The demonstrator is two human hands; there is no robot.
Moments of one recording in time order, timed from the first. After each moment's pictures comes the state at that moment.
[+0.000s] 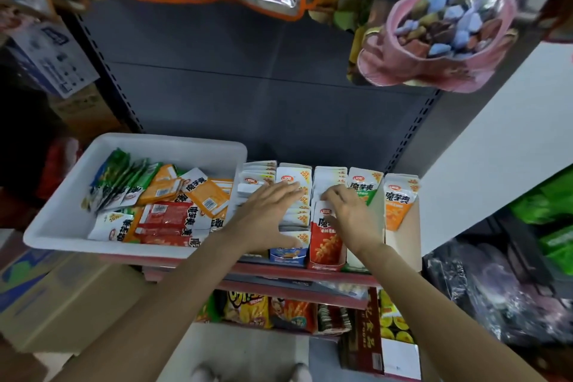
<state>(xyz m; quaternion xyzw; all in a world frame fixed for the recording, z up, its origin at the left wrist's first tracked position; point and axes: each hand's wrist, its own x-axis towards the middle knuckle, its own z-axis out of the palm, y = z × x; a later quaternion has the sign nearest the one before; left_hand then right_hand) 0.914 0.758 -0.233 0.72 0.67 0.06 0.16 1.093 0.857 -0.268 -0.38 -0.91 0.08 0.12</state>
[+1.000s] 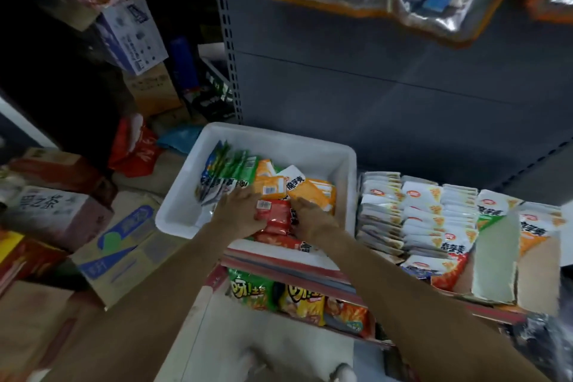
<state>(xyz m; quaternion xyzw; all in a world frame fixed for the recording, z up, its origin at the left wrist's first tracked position) 0.676 0.660 -0.298 0.51 0.83 -0.02 0.21 0.819 0.760 -0.302 -0.34 -0.89 0.23 -0.17</state>
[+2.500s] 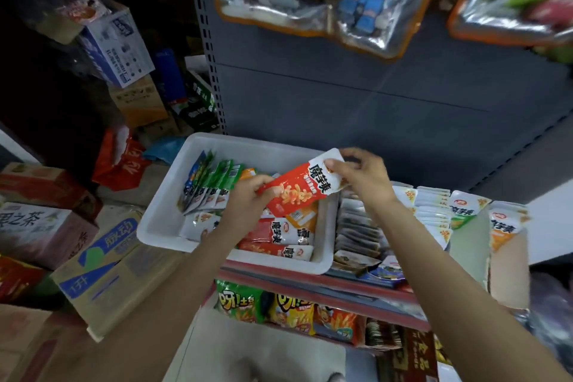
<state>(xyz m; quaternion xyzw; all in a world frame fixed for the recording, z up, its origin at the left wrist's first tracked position) 0.725 0.681 -0.245 0.43 0.72 0.48 0.27 0.887 0.808 -0.185 -0.43 -0.66 0.55 0.29</state>
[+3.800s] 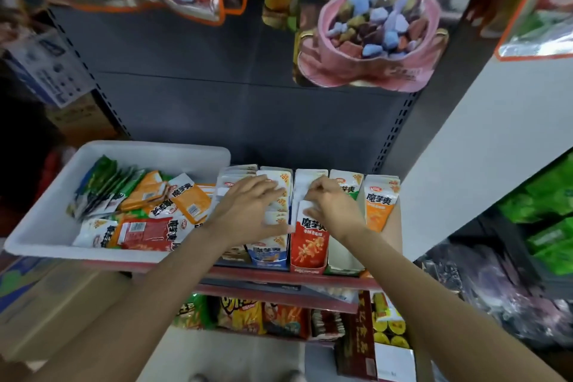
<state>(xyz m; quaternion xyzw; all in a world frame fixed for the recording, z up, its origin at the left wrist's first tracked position) 0.923 0.771 -0.224 0.71 0.70 0.00 0.07 1.098 0.879 -0.248 -0.37 -0.91 0.16 0.06</state>
